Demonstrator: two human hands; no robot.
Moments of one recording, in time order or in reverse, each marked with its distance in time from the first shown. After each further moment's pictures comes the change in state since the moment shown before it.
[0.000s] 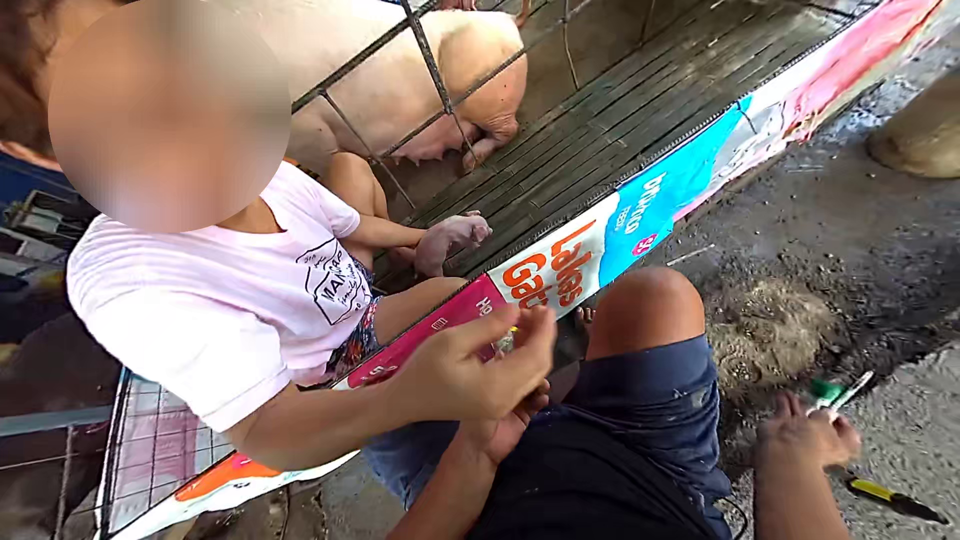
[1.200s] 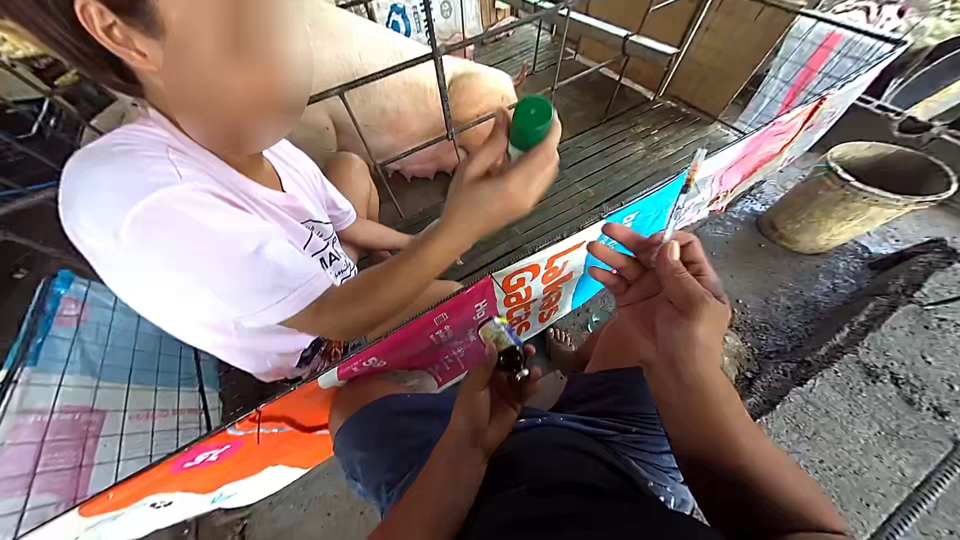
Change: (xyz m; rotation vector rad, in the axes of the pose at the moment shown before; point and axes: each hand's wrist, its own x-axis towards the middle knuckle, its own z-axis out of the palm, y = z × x) left_hand -0.025 0.014 -0.006 -0.016 -0.176 0.130; right_hand -0.311 -0.208 0.182 0.473 -1.393 -0.144
